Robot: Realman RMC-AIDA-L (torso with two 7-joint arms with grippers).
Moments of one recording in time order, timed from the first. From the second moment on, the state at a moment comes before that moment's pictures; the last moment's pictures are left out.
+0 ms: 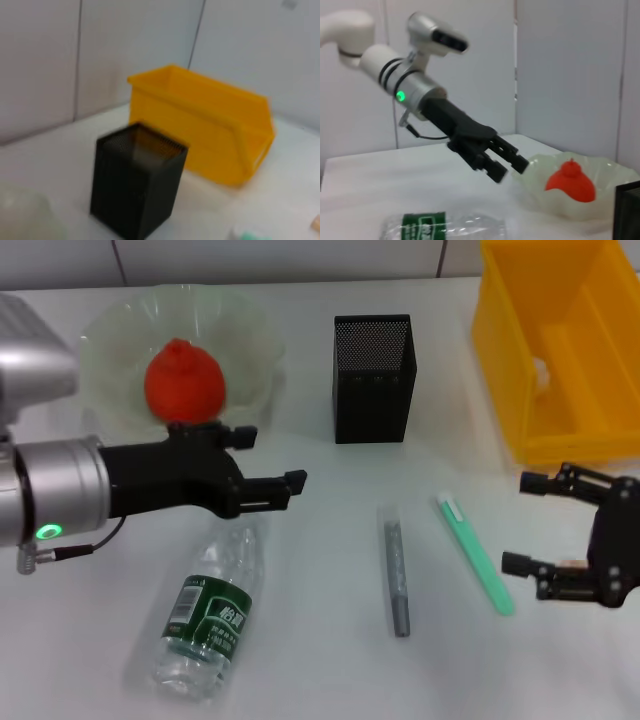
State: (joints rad) left arm -0.07 -2.07 1.53 1.47 1.85 1.11 -2.03; right arm 0.19 2.08 -0.84 -0.87 -1.77 -1.74 1.07
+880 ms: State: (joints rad) left arm -0.11 -2.08 1.86 1.63 2.59 0.99 -2.87; right arm 0.19 2.08 -0.84 -0.68 -1.77 -1.71 0.92
